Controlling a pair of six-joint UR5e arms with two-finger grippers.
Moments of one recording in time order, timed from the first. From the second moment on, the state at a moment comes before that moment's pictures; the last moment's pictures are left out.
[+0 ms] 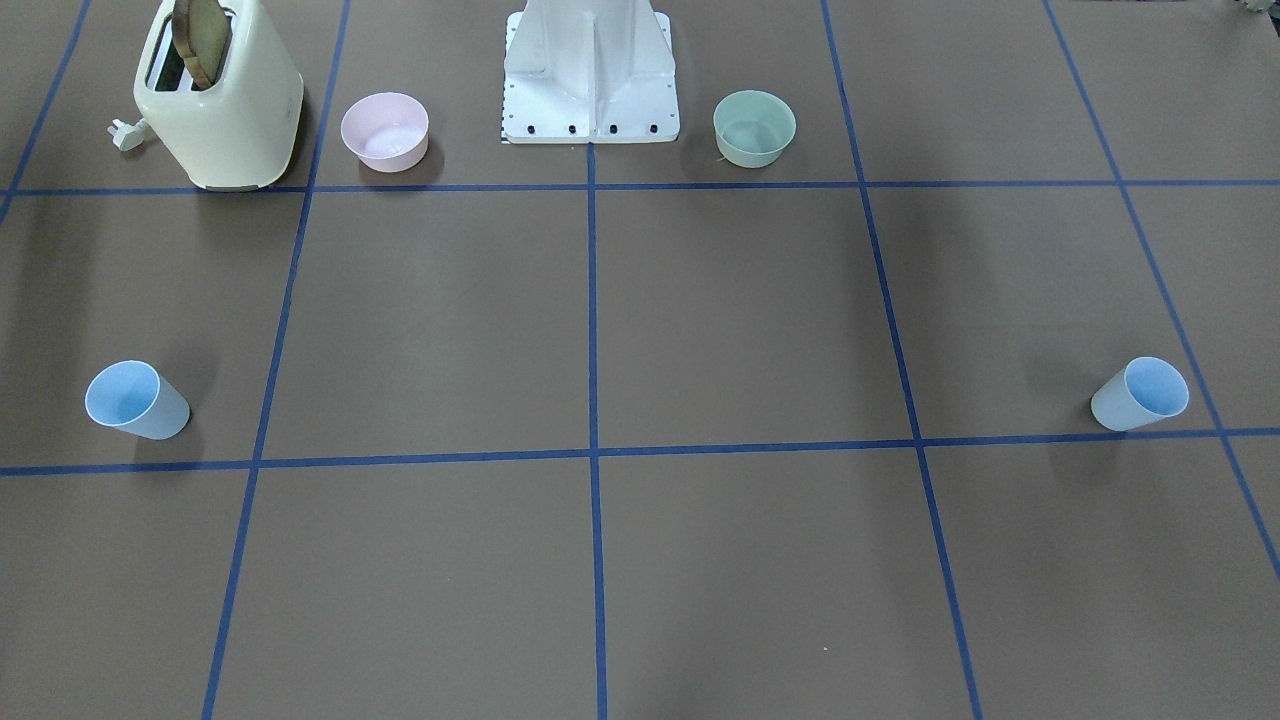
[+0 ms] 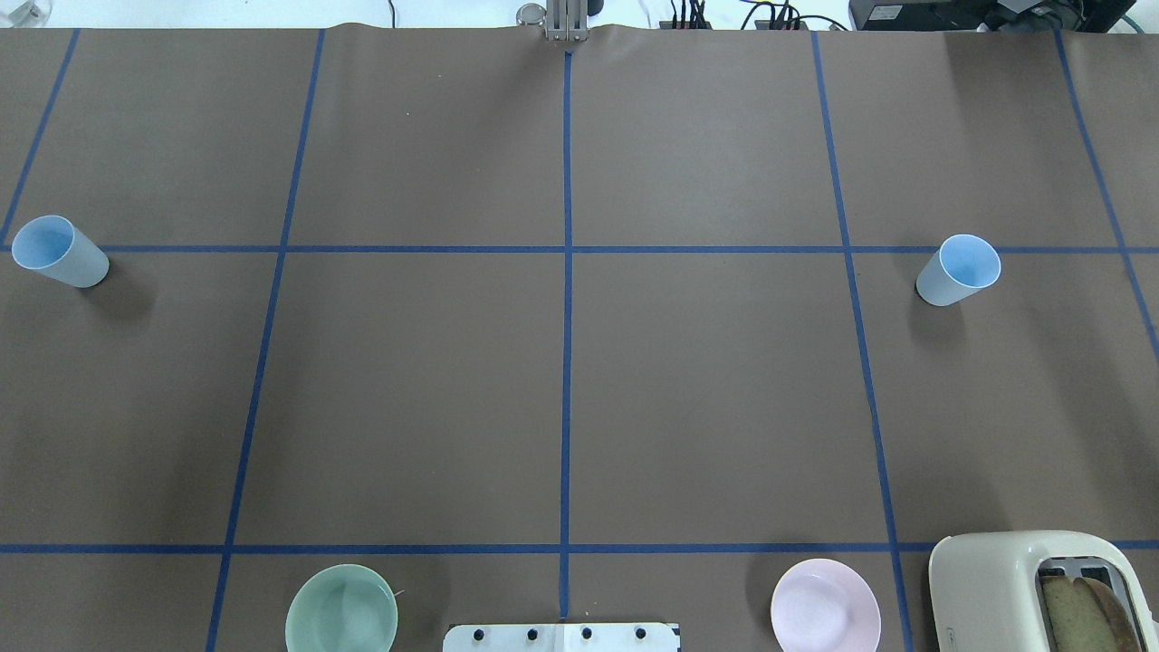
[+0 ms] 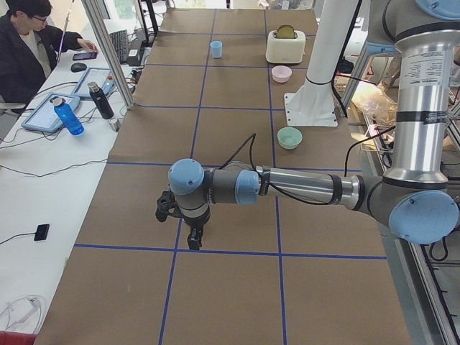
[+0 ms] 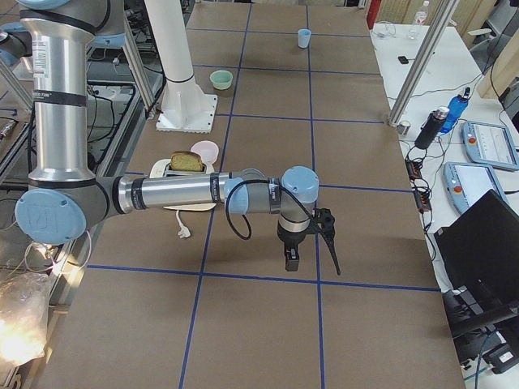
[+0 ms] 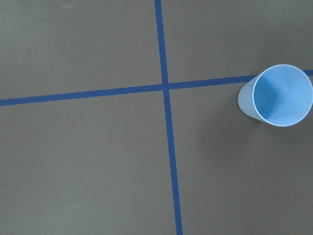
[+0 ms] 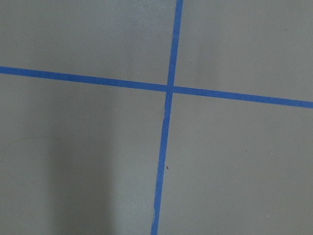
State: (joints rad) left arm -1.56 -1.56 -1.69 -1.48 -2.36 0.09; right arm 1.50 -1.62 1.74 -1.63 2.26 -0.01
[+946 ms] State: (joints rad) left arm -1.57 -1.61 -1.70 -1.49 -2.36 0.08; right arm 1.50 -1.61 1.78 -1.63 2.26 -0.02
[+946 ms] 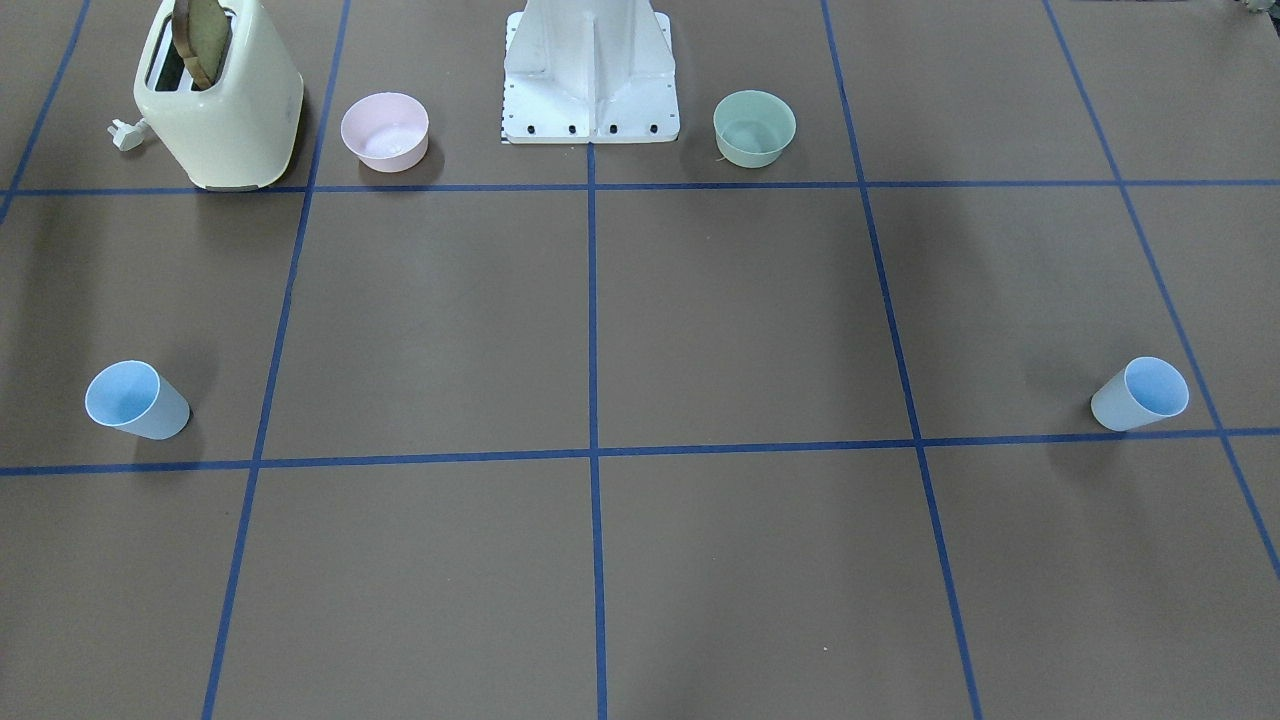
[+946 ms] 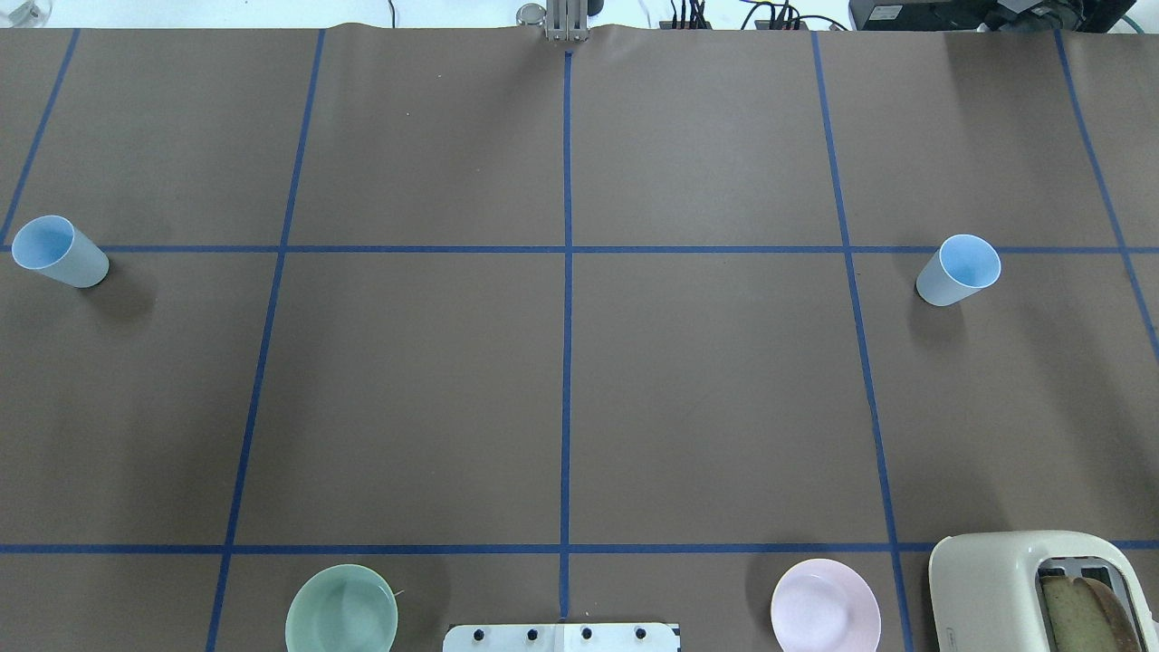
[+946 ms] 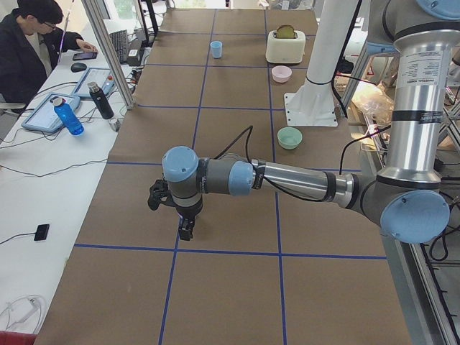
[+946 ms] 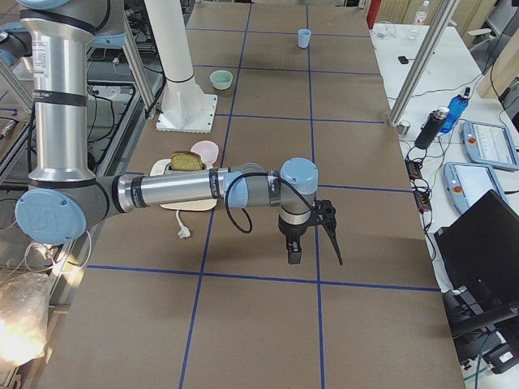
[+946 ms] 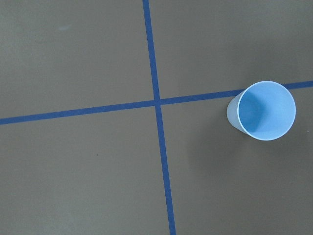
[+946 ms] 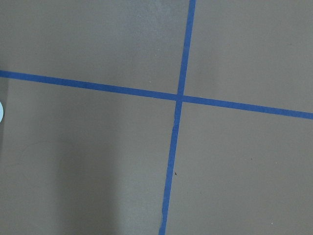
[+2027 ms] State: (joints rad) left arm -1.55 -1.68 -1.56 -1.89 -2.34 0.00; right arm 1.49 -1.48 1.76 -1.44 2.26 0.10
